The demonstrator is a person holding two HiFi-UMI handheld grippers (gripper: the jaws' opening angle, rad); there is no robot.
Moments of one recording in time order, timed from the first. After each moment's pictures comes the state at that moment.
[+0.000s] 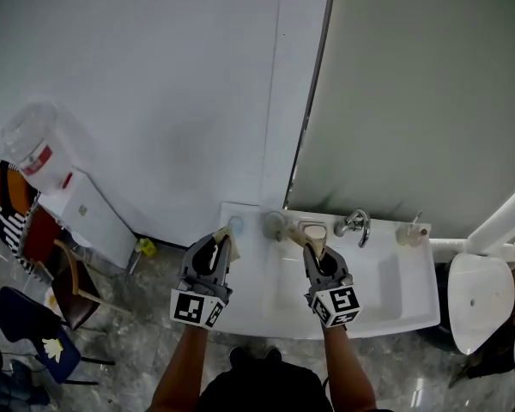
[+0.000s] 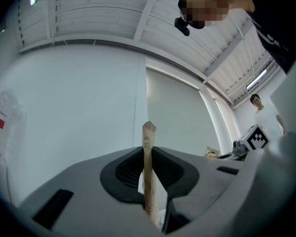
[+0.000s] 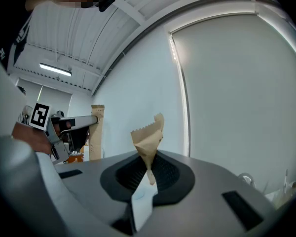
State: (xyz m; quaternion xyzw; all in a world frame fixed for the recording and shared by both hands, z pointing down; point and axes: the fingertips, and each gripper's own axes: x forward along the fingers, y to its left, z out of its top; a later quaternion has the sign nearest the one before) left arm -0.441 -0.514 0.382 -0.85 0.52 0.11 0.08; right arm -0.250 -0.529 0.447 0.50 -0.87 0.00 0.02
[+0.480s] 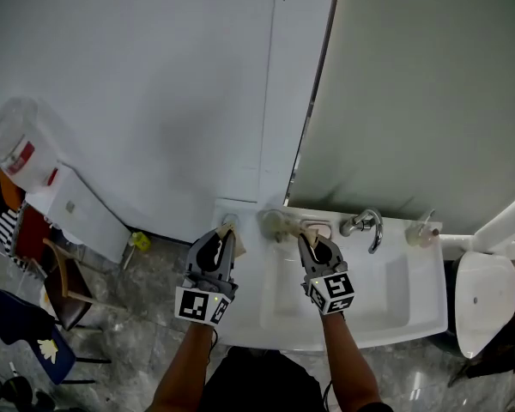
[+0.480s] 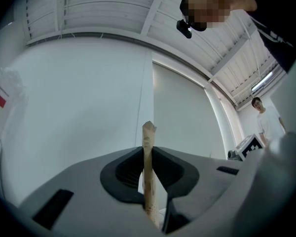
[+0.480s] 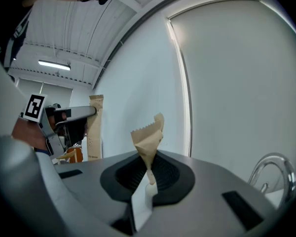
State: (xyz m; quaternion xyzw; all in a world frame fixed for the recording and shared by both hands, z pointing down) left arm -0.422 -0.590 0.455 -0.84 0.52 0.12 0.06; right arm -0.249 -0.621 0.537 0.48 -0.87 0.02 0.05
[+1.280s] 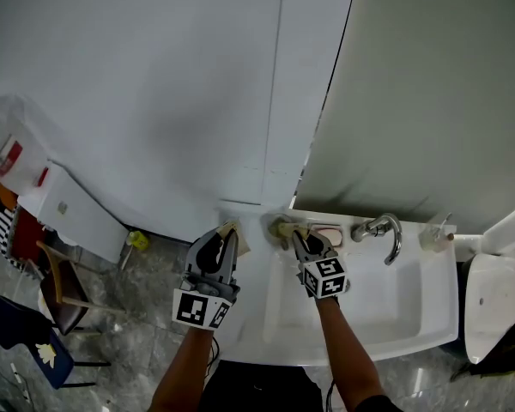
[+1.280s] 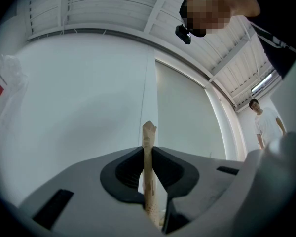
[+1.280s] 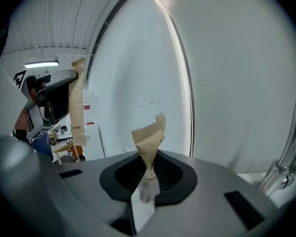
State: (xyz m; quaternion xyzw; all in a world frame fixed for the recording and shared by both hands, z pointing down) left arm -0.425 -0.643 0.495 -0.85 0.51 0.13 0.05; right arm -0.264 -0.711 0.669 0.47 -0.87 0.11 0.12
